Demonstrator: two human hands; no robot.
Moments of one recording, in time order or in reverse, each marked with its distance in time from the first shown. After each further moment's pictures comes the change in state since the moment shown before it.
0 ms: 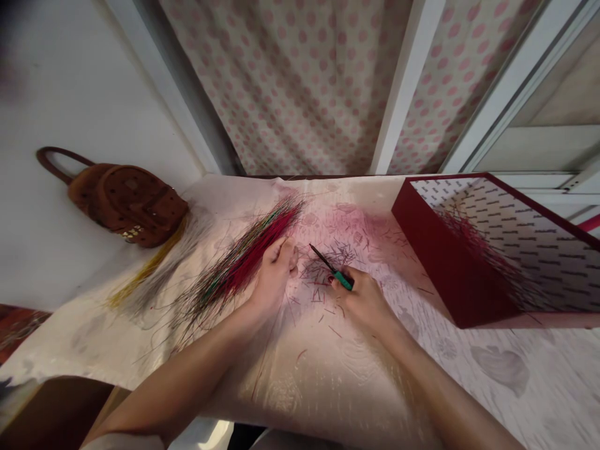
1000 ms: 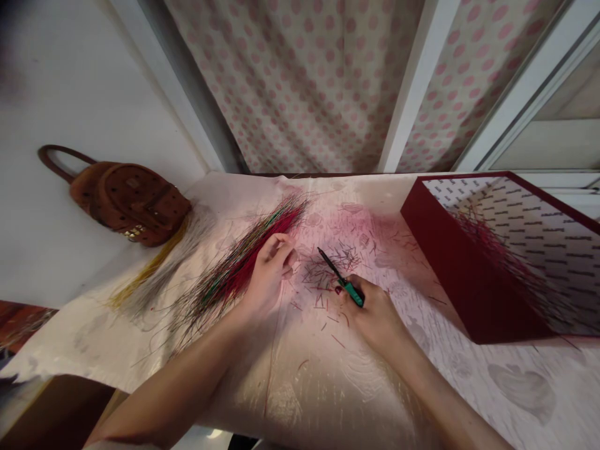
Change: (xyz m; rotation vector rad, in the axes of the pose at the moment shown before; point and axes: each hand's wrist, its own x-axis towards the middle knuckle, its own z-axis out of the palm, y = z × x) left_hand 0.005 0.018 -0.006 -0.015 0.038 -0.065; right_hand -0.010 -0.010 -0.005 -0.212 0.051 -0.021
